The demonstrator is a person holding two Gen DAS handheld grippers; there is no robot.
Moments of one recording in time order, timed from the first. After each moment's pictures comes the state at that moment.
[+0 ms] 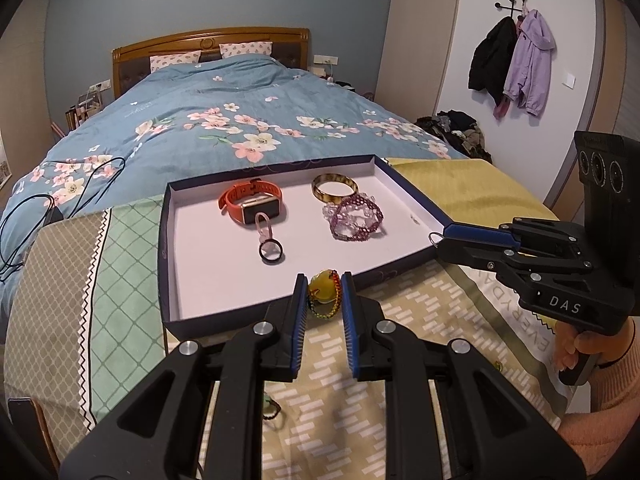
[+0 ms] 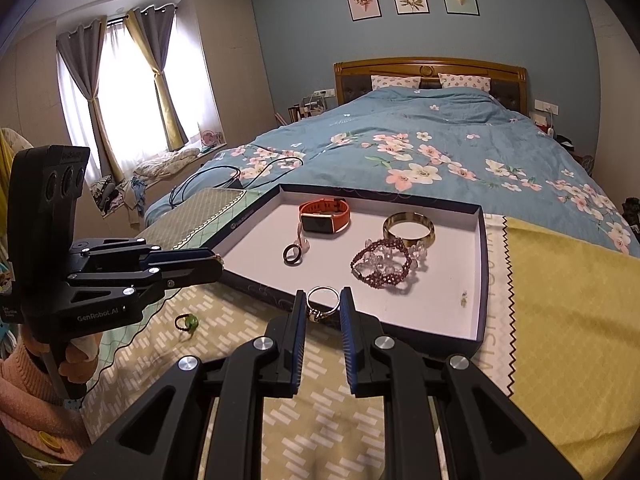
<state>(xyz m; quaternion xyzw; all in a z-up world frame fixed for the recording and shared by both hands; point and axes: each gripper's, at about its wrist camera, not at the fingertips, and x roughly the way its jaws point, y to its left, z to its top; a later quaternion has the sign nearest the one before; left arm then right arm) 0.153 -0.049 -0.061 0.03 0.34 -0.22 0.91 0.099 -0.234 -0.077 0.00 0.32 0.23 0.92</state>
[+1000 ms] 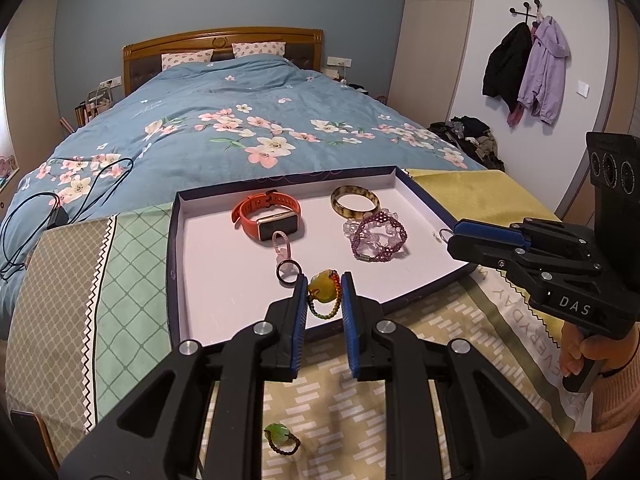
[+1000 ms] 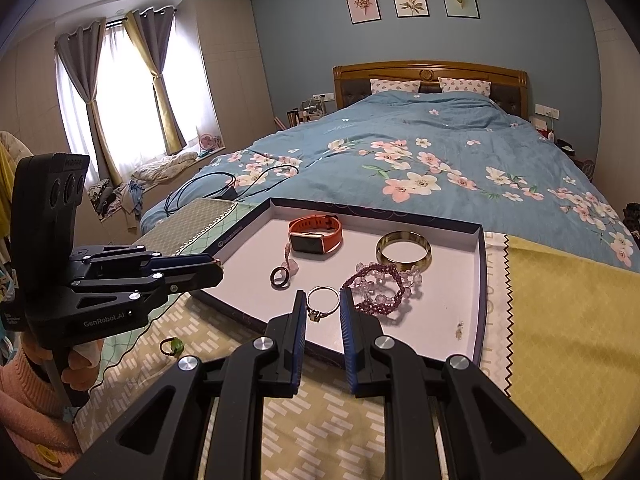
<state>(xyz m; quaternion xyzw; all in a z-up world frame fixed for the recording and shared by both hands) 0.180 -0.048 -0.061 0.02 0.34 -0.20 0.92 0.122 -0.233 -0.072 0.00 0.31 0.23 0.92</state>
